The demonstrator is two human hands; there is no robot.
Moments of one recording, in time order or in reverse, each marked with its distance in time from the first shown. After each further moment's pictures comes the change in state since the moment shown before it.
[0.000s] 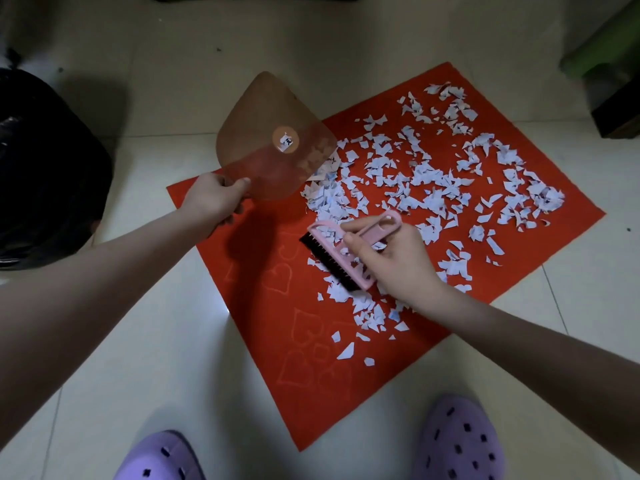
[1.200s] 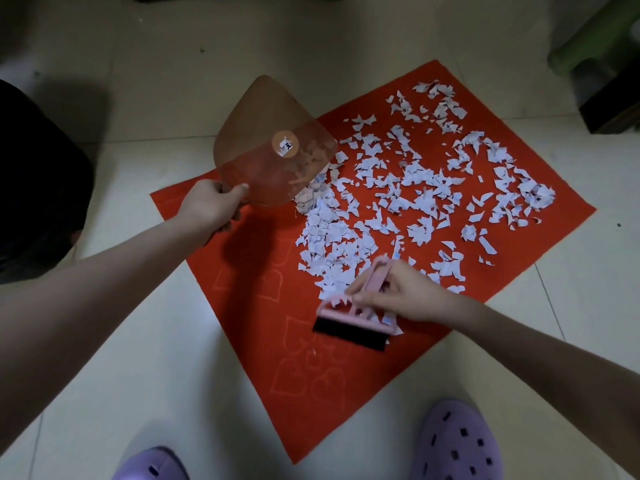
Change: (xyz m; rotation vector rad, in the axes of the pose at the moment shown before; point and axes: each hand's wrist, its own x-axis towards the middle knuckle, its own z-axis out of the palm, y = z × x) left_hand 0.000 0.005 0.014 0.008 -0.031 0.012; right_hand -0.014 0.040 -0.023 -0.048 -0.549 0.215
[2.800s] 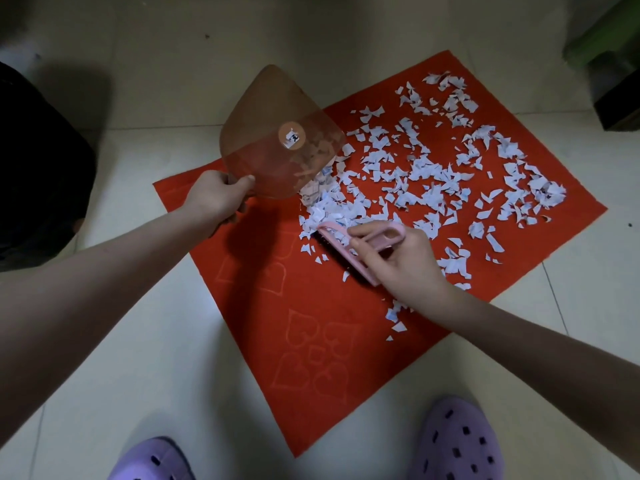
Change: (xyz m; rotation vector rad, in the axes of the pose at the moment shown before) left_hand -0.002 0.004 0.002 -0.021 -0.015 -0.020; right_hand 0.016 -0.020 0.009 -0.115 0.623 -0.330
